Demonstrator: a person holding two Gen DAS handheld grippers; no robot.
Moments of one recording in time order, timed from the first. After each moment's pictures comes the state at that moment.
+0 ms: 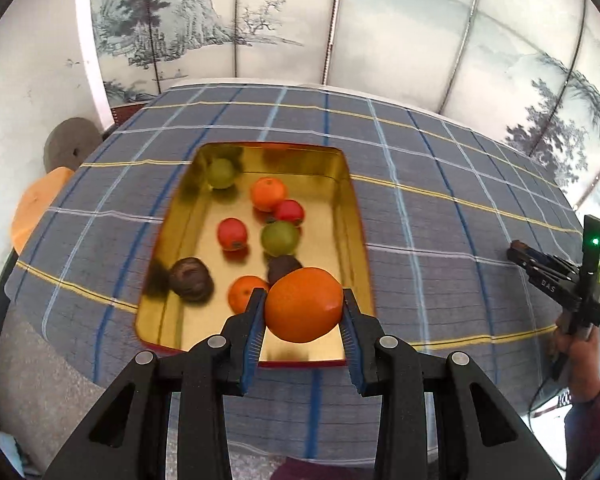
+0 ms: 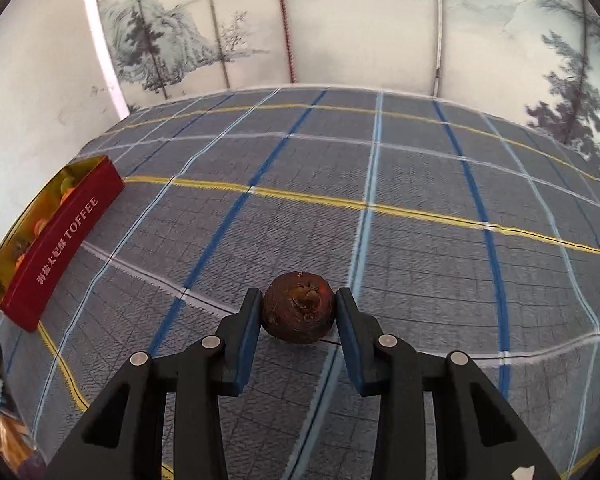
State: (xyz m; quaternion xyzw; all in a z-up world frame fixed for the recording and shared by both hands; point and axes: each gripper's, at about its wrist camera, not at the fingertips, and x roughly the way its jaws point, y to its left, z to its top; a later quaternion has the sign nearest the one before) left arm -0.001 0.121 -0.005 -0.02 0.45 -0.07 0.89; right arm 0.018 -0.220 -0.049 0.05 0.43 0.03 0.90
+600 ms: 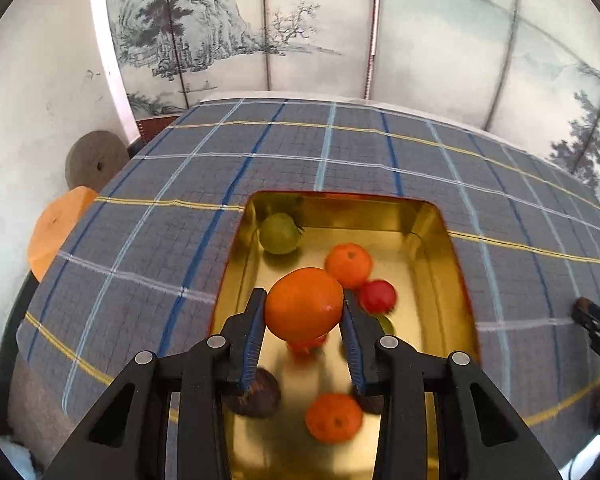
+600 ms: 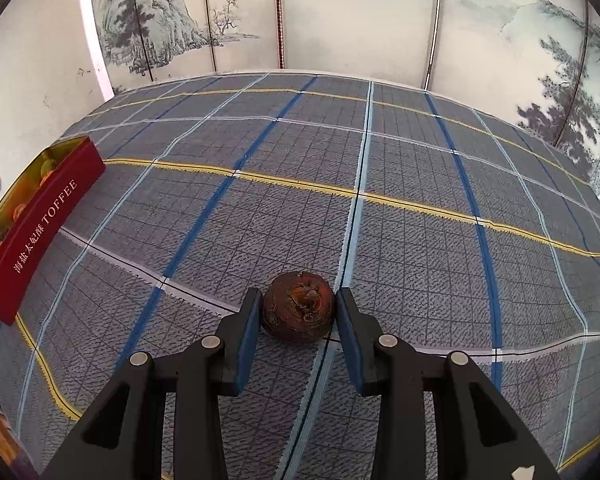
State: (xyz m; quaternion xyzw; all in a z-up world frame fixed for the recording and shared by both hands) left arm 0.100 0.156 -0.026 0.01 0.43 -0.02 0.90; right arm 0.022 -0.215 -0.057 0.02 0.46 0.01 0.89
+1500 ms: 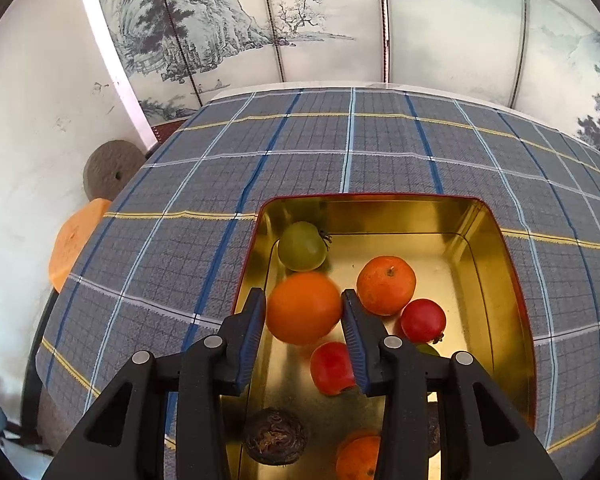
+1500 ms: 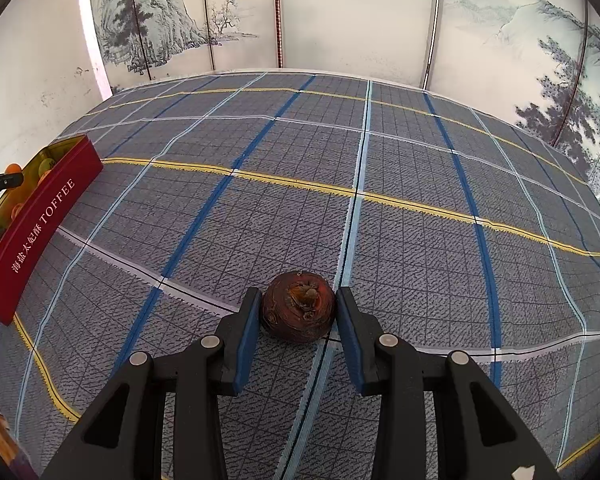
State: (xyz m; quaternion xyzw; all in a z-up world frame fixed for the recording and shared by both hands) left arm 0.131 0.151 -0.046 0.06 0.44 0.02 0.89; right arm 0.023 -0.214 -0.057 0.02 0.46 0.01 0.89
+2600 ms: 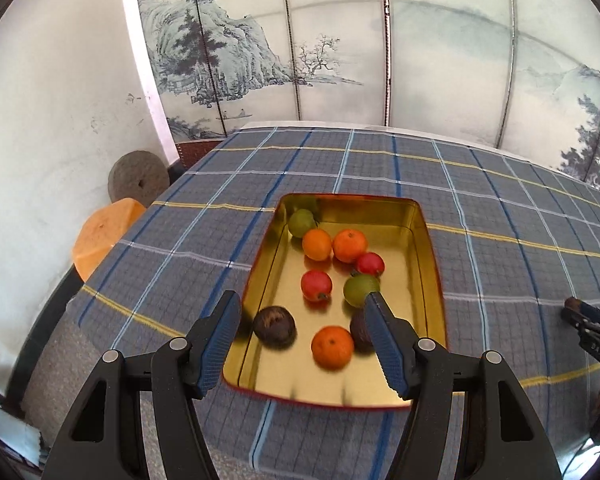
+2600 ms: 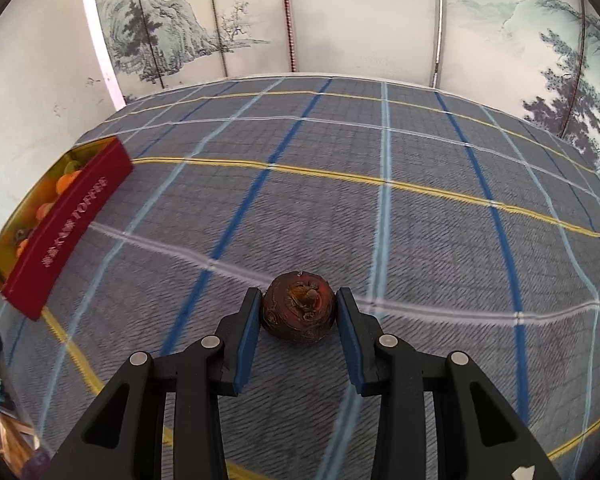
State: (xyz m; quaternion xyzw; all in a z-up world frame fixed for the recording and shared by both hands) left arm -0.003 0.135 0.016 0.03 0.38 0.04 0.92; right arm -0.002 -0.192 -0.050 0.04 0.45 0.03 0.89
